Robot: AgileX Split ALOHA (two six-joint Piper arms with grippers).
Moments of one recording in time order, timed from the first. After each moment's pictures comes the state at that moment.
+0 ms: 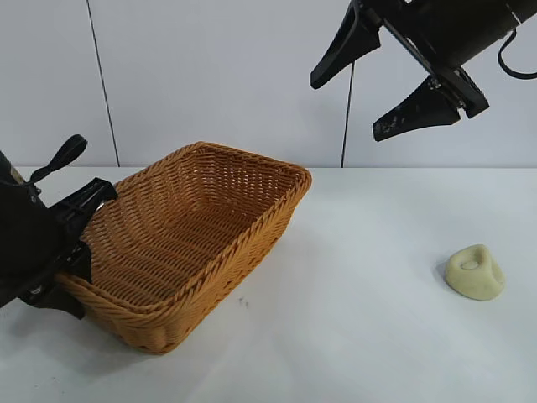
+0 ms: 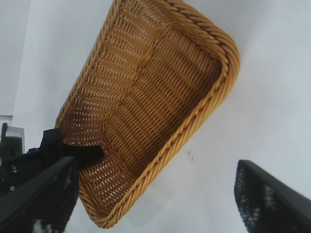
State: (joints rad) left arm -0.40 1.76 -0.78 -0.20 0.29 -1.26; right arm 0.16 1.69 -1.22 0.84 0.81 -0.30
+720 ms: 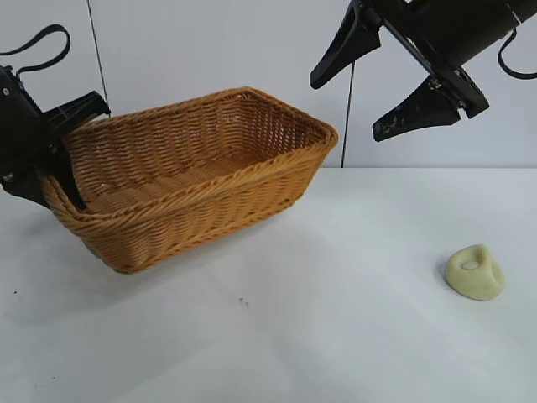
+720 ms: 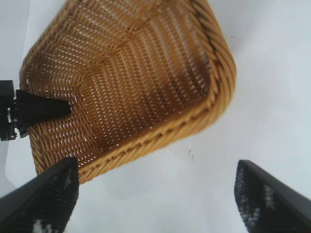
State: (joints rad) left arm -0.17 1.87 -1.18 -0.42 0.72 -0.47; right arm 0.16 1.69 -1.22 0.84 0.82 -0.30
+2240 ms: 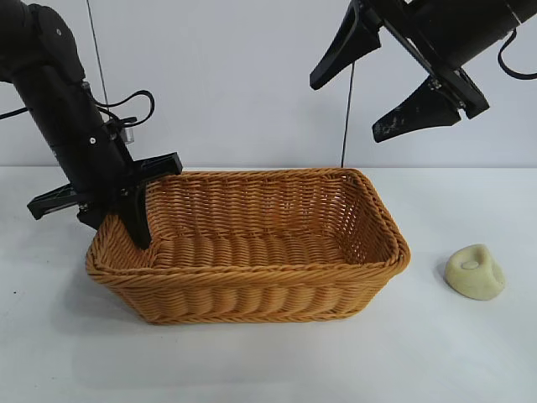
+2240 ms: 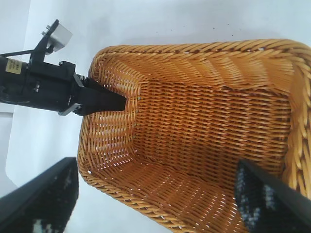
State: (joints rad) left arm -0.23 2.19 -1.52 -0.44 0.92 -0.08; right arm 0.16 1.69 -1.22 0.84 0.82 -0.30
